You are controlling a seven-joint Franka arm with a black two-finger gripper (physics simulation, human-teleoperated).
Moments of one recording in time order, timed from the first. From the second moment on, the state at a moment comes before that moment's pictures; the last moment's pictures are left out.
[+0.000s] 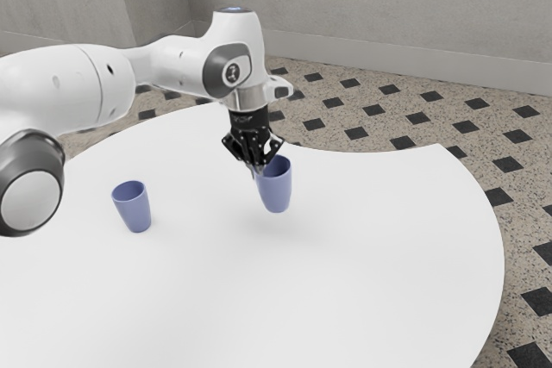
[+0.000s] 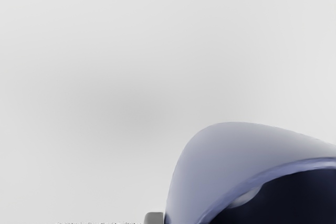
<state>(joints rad) -0.20 0.52 0.11 -1.40 -0.11 1.83 -0.24</state>
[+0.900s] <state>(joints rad) 0.00 0.17 0.12 -1.69 -0.06 1.81 -0.18</state>
